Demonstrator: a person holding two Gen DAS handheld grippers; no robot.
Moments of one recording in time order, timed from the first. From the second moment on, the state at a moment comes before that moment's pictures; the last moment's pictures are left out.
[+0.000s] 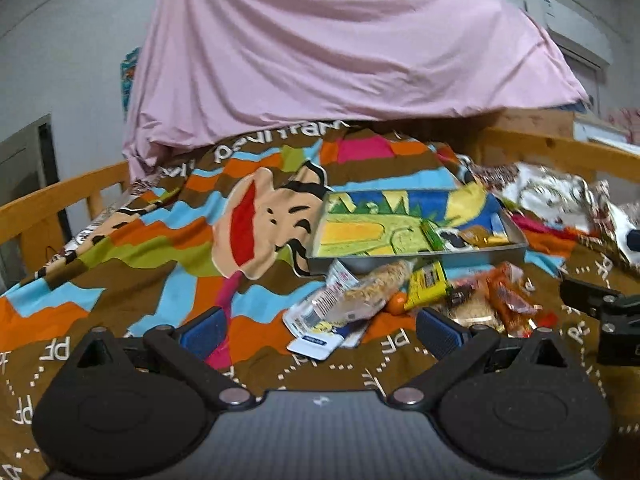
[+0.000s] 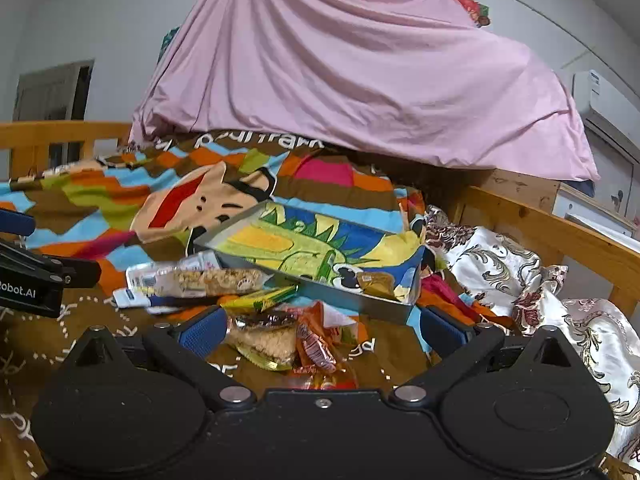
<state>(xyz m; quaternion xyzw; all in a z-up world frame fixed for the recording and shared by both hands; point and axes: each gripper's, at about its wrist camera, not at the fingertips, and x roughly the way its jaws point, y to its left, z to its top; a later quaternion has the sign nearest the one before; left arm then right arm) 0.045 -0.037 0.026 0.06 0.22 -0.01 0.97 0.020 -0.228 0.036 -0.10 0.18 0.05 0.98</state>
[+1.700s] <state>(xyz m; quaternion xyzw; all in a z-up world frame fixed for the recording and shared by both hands) 0.199 -0.075 -0.039 -0.05 0.34 -0.29 0.89 0.147 -0.267 -0.026 -0.10 0.33 0.18 0.92</state>
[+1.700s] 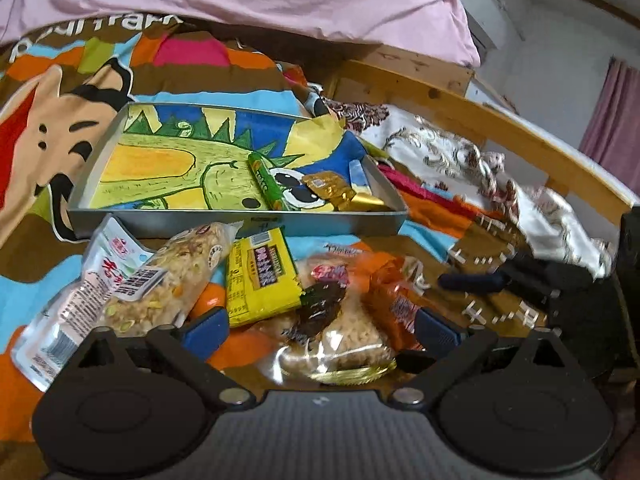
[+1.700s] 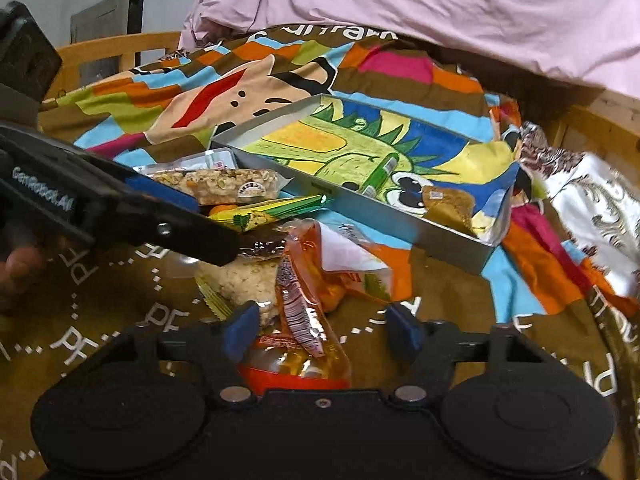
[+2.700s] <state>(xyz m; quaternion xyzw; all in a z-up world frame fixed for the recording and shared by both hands) 0.252 -0.127 -0.040 0.06 0.45 -0.26 0.85 0.162 -0.290 -0.015 -0.07 0.36 0.17 0.91</state>
